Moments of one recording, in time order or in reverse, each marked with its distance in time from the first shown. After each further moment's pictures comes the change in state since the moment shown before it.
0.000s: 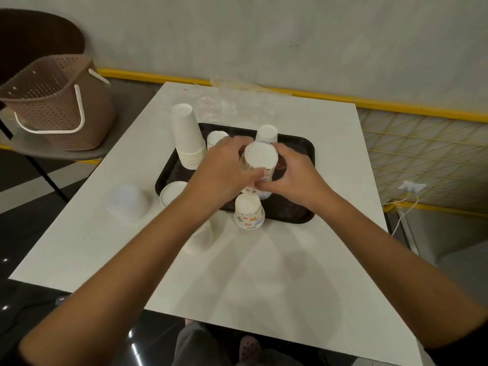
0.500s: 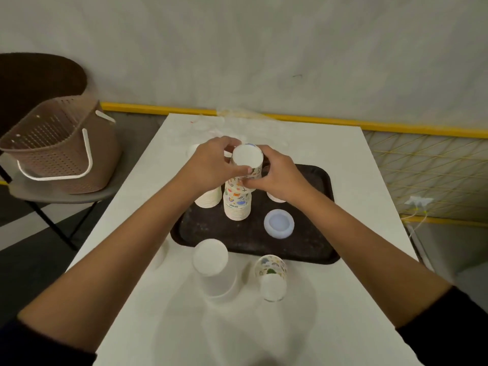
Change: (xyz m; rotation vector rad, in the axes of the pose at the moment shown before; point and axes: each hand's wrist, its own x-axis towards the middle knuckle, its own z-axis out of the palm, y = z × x) left_hand 0.100 -0.052 -0.067 0.037 -0.096 0.012; right_hand 0.111 -0.027 0.035 -0.020 0.039 0.040
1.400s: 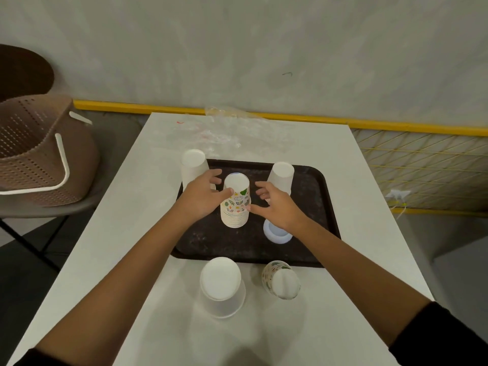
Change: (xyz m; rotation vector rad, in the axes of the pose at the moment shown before) left_hand 0.012 -0.061 0.024 -0.122 -0.136 -0.202; right_hand 0.001 0.056 0.046 -0.055 -0.069 0.298
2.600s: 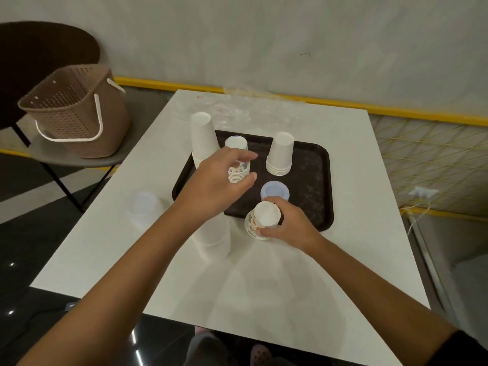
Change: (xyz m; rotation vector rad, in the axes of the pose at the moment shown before) left_hand -0.125 0.041 0.045 0.051 0.252 0.327; right_hand -0.110 0.067 0.006 0.069 -0.085 -0.156
